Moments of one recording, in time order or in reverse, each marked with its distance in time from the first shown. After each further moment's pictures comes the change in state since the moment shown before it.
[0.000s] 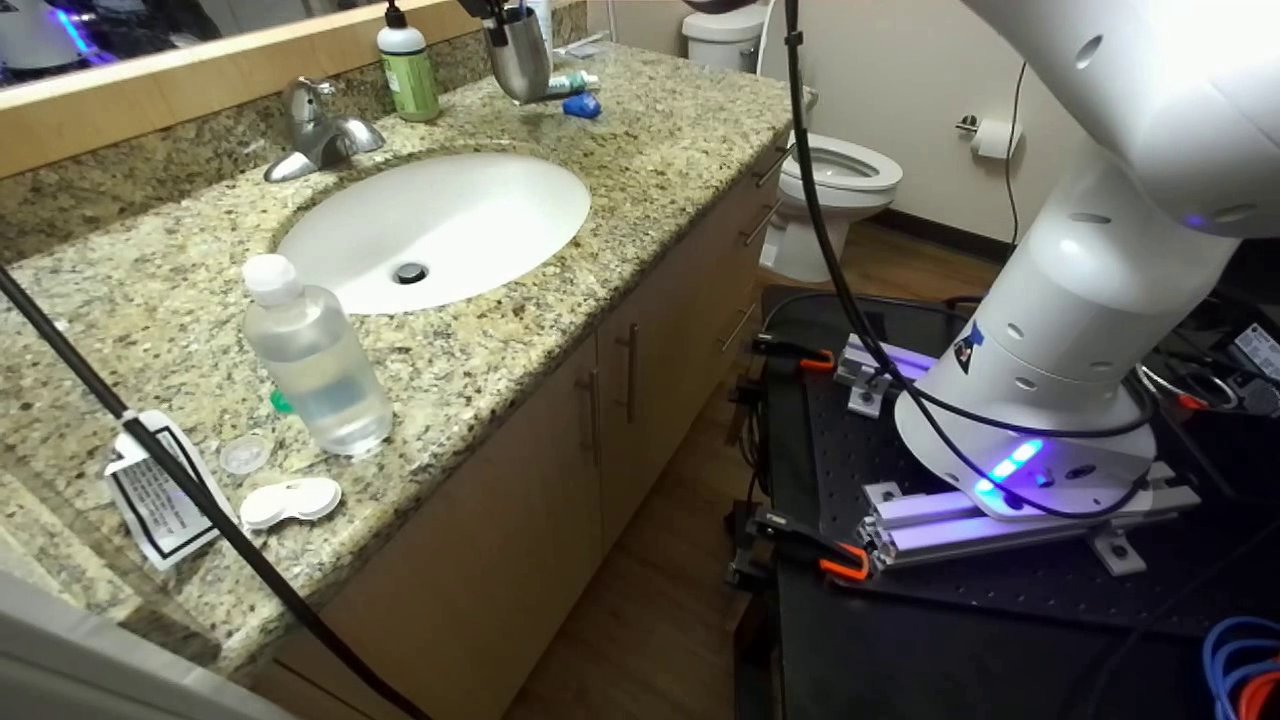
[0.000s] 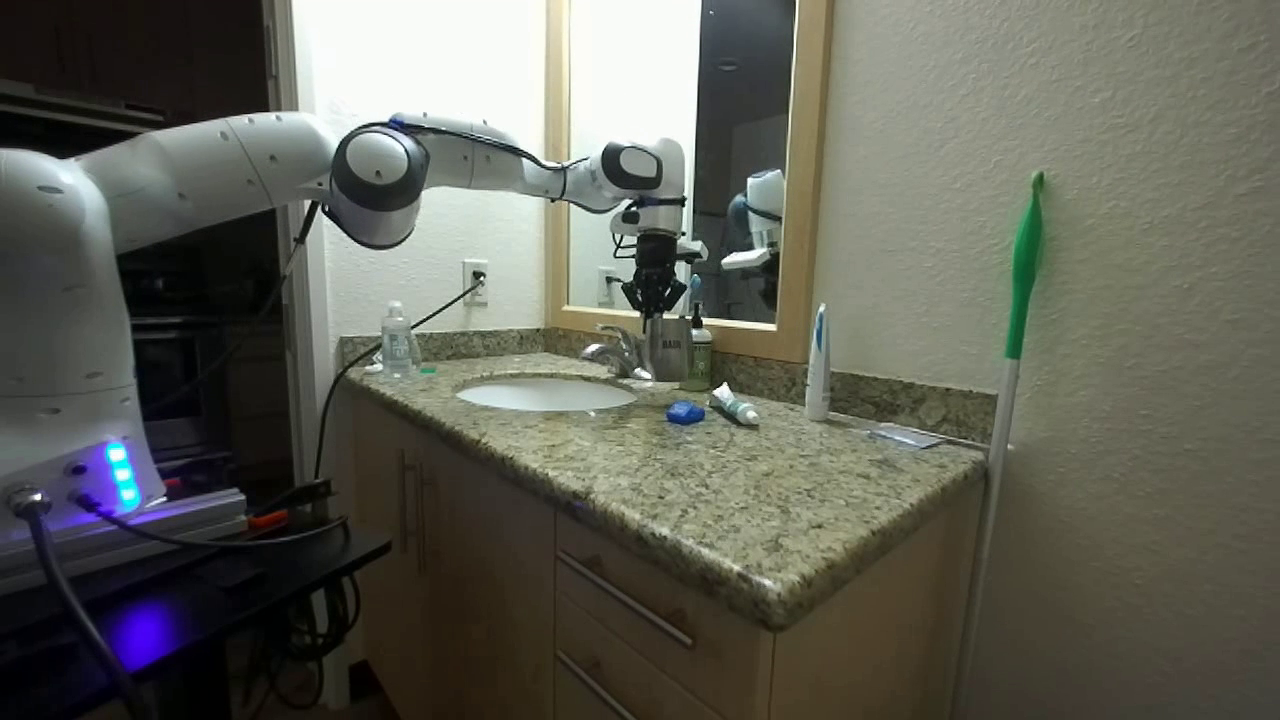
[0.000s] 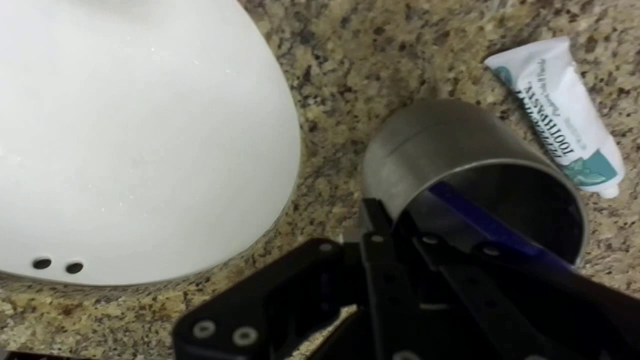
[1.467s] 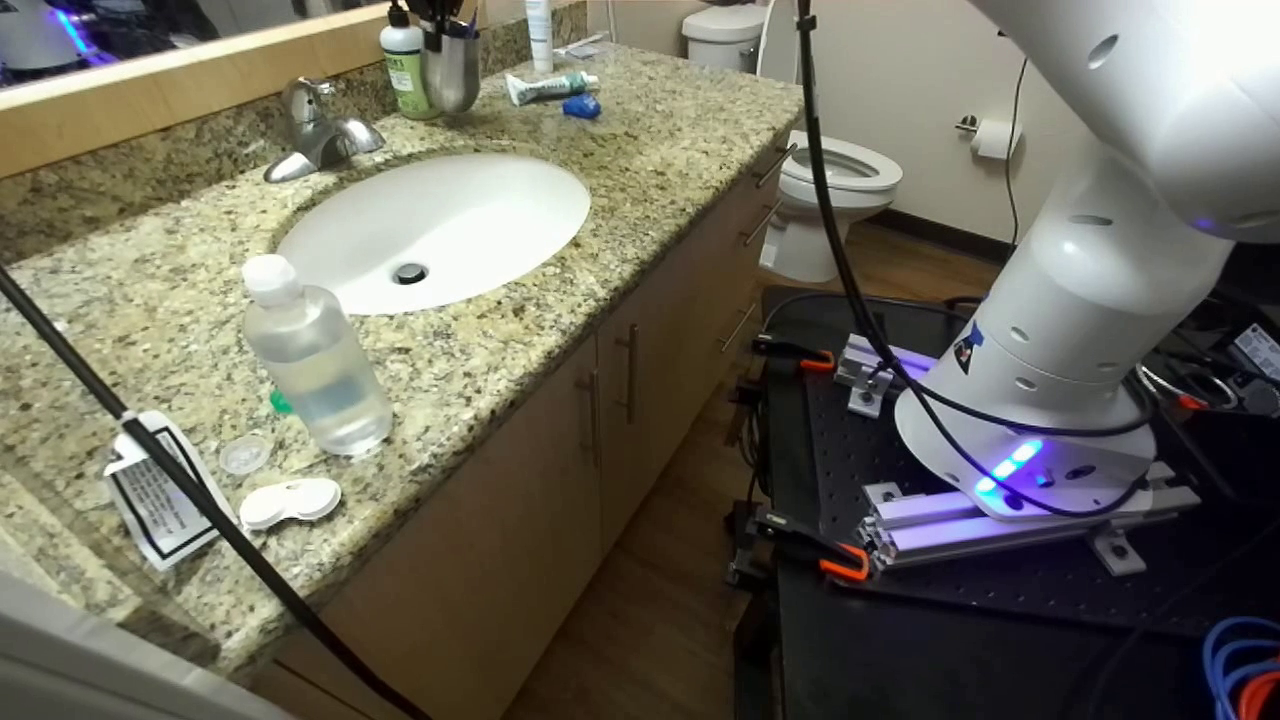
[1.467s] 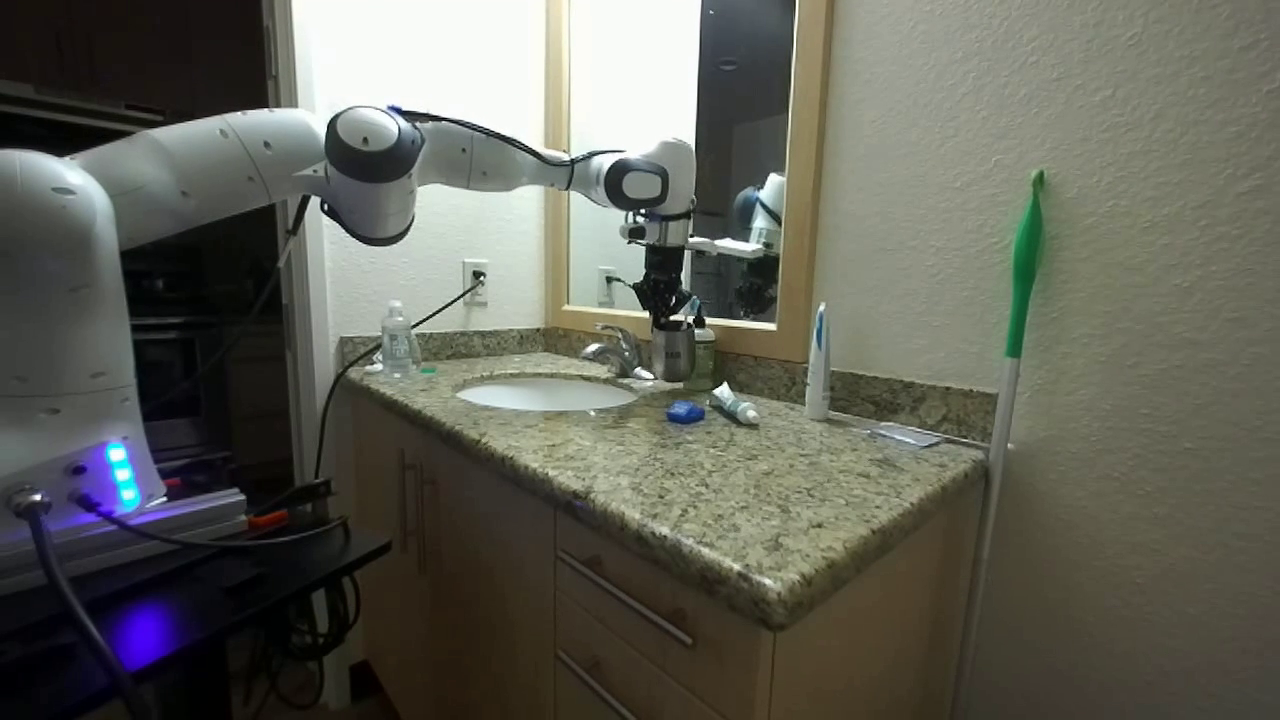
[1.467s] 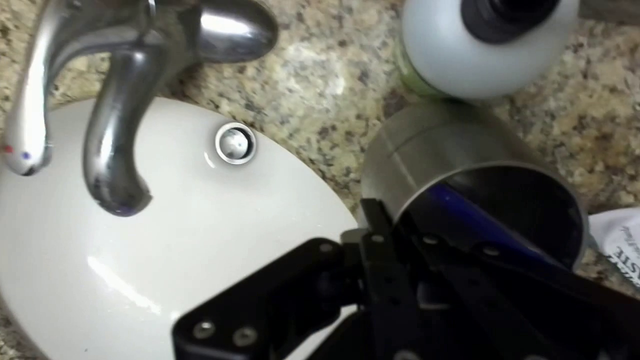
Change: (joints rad) arm 0.075 -0.031 -0.221 -0.178 0.555 0.261 -0.001
